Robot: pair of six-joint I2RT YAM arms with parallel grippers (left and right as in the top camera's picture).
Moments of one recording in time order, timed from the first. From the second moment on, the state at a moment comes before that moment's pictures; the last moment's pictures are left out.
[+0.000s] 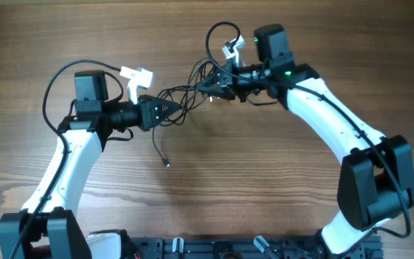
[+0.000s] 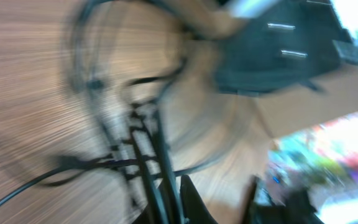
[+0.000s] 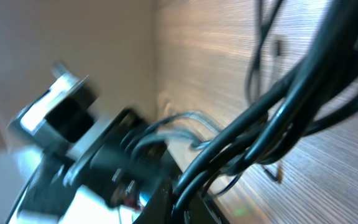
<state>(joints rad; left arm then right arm) 0.03 1.45 0.87 -0.33 1.07 -0.05 0.36 1.82 1.33 -0.30 -1.06 0.78</state>
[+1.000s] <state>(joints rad) -0.01 1.45 0.87 -0.31 0.46 -0.17 0.01 1.82 1.33 -0.88 -0.43 0.40</state>
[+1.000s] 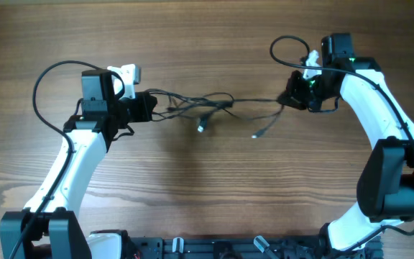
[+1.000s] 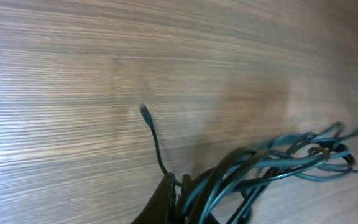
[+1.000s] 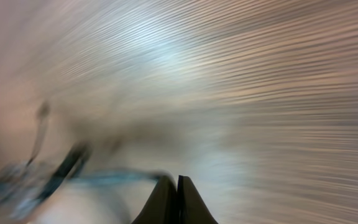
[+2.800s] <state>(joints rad) 0.03 1.45 0.87 -0.34 0.51 -0.58 0.71 1.96 1.33 -0.20 -0.48 0.94</state>
